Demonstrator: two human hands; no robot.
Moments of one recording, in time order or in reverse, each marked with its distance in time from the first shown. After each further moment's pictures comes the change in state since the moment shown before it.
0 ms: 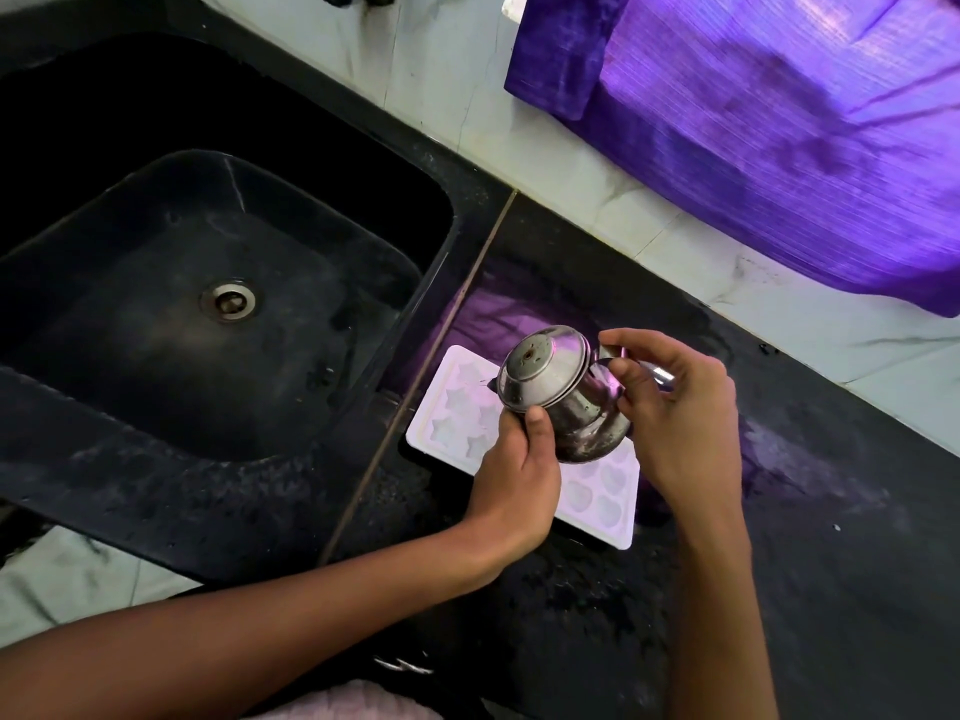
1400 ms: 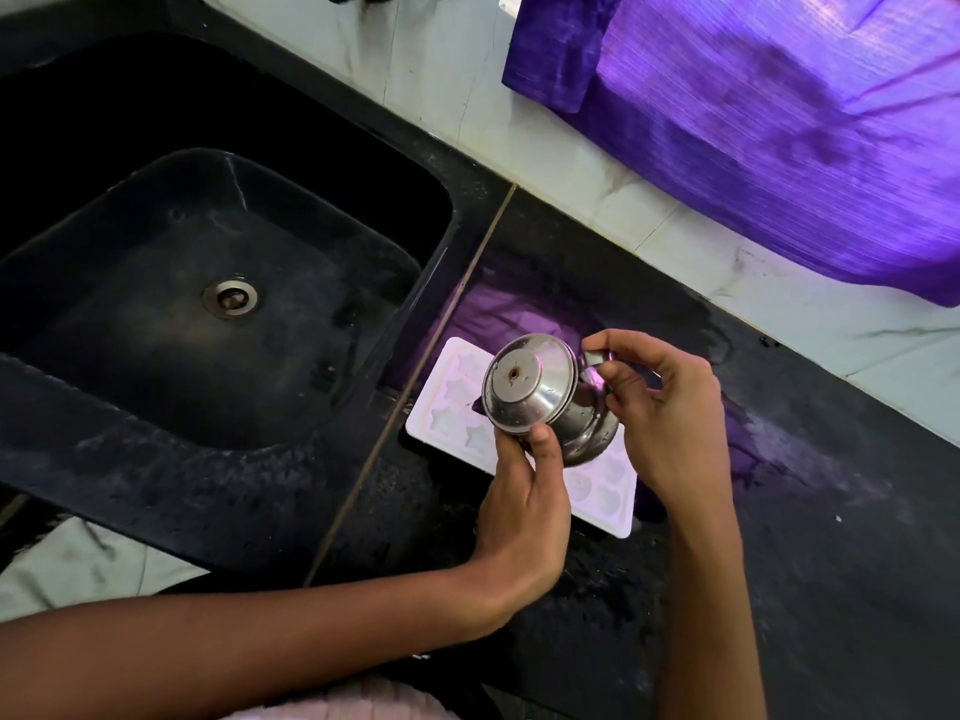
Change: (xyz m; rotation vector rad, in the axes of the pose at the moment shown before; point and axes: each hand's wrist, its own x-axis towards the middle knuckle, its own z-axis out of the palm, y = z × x) left_hand -0.022 -0.016 0.016 -0.118 0.048 0.031; right_hand -0.008 0.007 0.002 0.049 -0.059 -0.010
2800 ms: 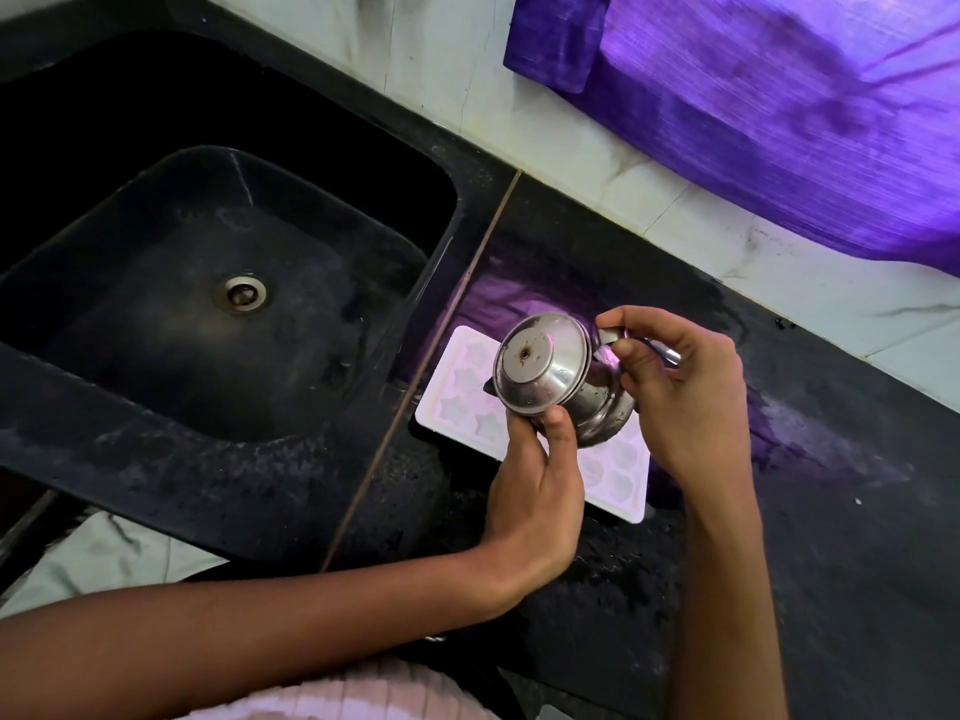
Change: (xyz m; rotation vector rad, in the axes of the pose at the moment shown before) left_hand 0.000 0.002 -0.002 0.041 -0.018 0.041; right_hand -0.002 -0.006 -0.003 0.011 0.043 -0.016
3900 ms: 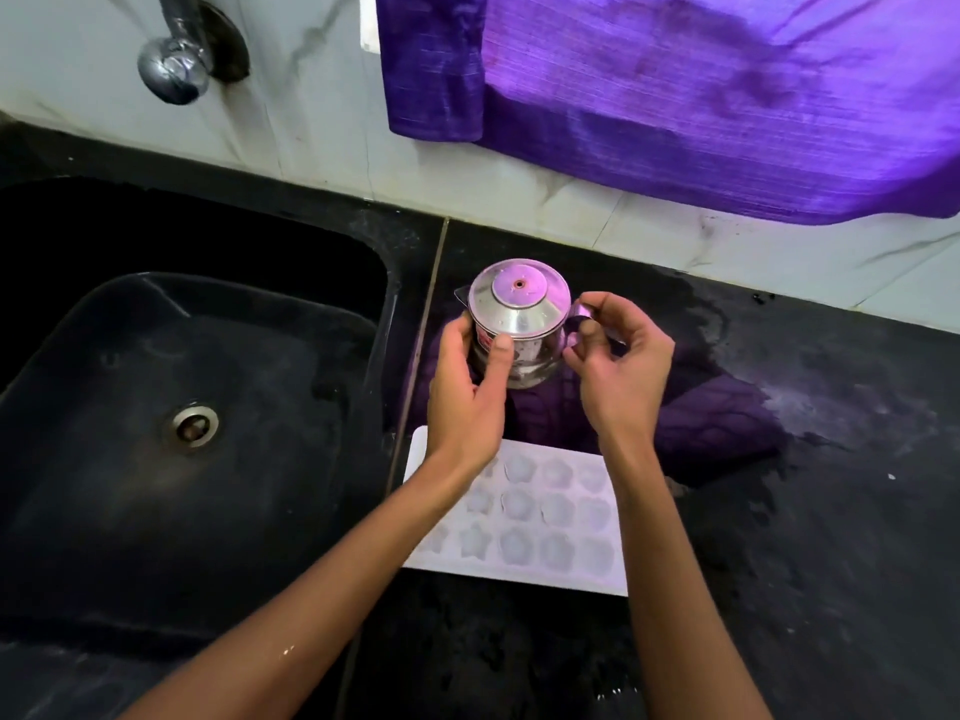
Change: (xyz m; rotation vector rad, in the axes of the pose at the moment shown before) left_hand 0.150 0.045 -0.024 0.031 0.041 0.356; right_hand 0.097 0.048 0.054 0.521 0.374 0.213
